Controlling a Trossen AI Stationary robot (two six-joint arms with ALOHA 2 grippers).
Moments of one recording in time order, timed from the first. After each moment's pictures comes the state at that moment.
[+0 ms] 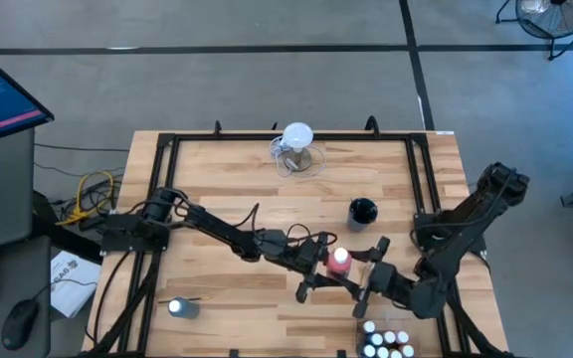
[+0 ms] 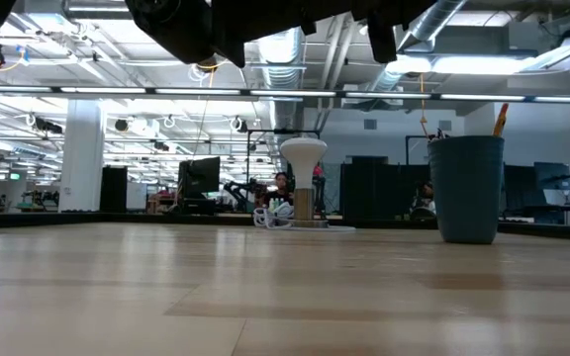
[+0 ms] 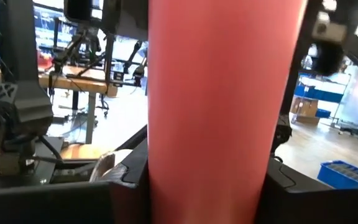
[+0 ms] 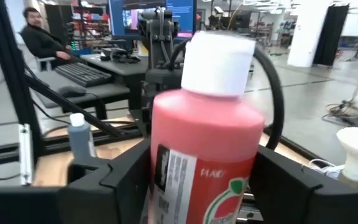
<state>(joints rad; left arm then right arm) -0.25 2.11 1.24 1.01 0.09 -0.19 0.88 1.46 0.97 0.37 1.28 0.12</state>
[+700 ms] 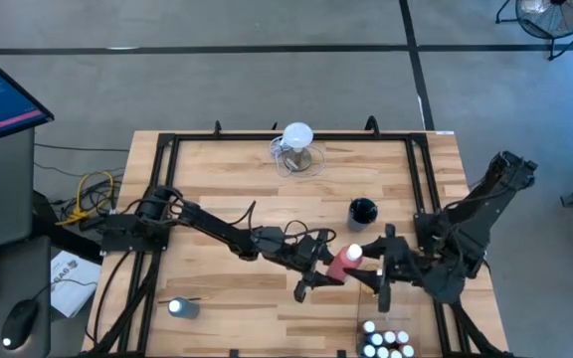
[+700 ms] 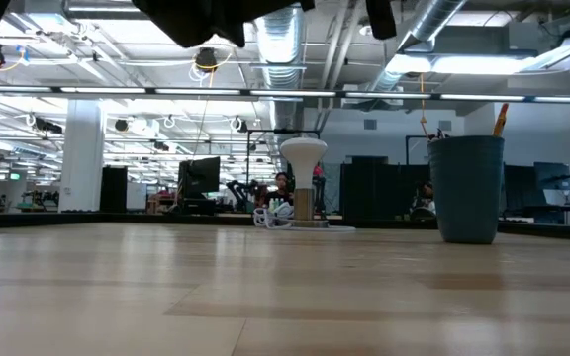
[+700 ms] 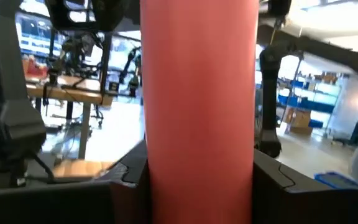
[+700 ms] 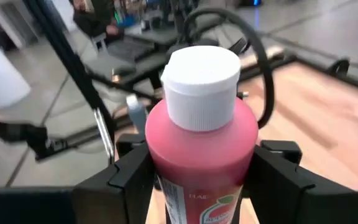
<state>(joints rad) -0.28 2.10 1.24 0.97 0.12 -0.20 0.85 1.26 1.16 -0.30 1.00 0.65</state>
